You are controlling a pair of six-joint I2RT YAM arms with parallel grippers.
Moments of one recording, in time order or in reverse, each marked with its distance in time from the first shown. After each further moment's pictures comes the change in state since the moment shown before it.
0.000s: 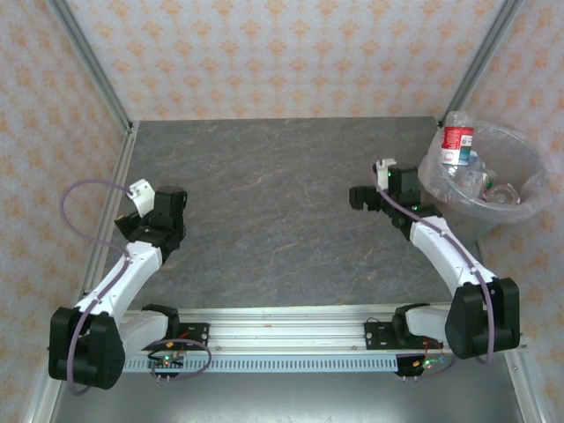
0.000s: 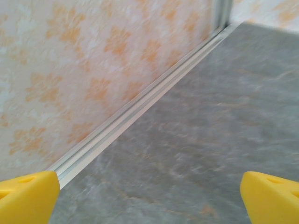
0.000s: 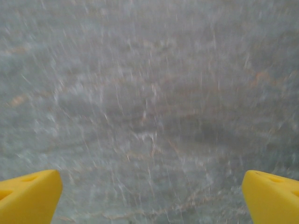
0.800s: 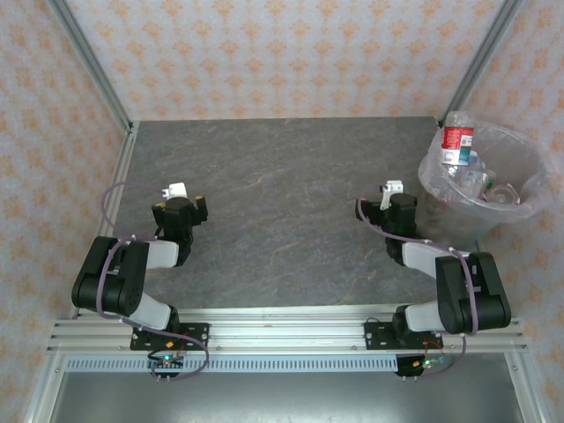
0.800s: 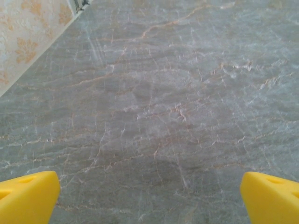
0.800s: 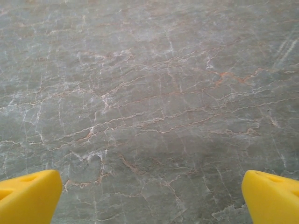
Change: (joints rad) left arm 0.007 0.409 -0.214 0.920 0.482 0.343; right arm -0.073 0.137 -0.372 0.756 0.074 0.019
